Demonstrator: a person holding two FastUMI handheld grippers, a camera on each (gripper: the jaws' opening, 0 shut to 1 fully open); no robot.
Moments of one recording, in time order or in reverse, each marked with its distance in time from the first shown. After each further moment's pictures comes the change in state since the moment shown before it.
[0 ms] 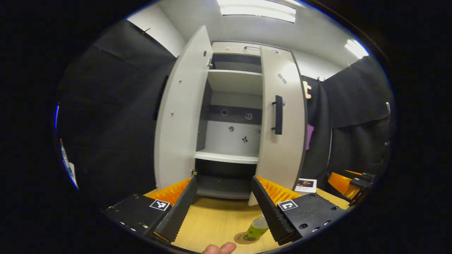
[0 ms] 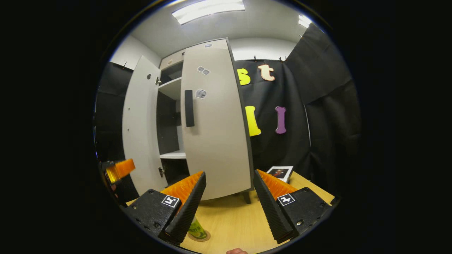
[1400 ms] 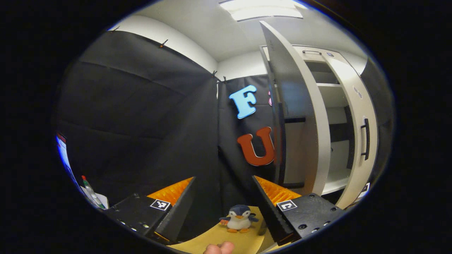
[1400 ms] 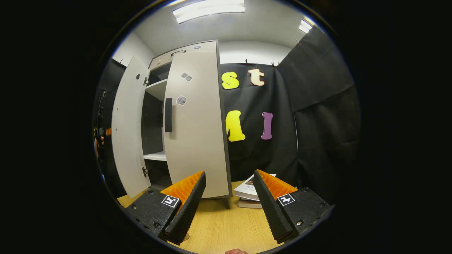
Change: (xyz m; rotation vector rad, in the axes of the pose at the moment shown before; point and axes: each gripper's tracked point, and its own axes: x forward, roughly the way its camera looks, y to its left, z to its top) left arm 0.129 0.194 0.106 0.132 -0.136 0.228; right arm 0.005 -0.072 0.024 -0.046 -0.021 -0.132
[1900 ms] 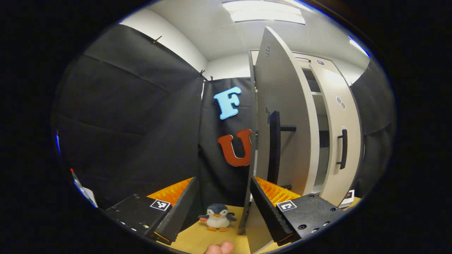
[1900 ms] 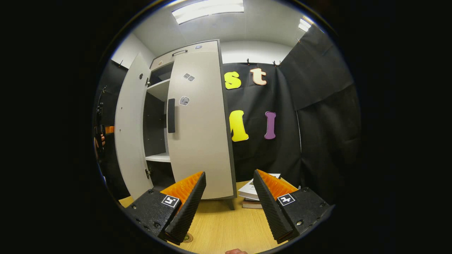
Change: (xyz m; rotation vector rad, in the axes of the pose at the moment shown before) left arm -0.013 -0.056 0.003 -0.057 0.009 -0.146; right arm 0.006 0.007 -0.001 0.012 -0.006 0.011
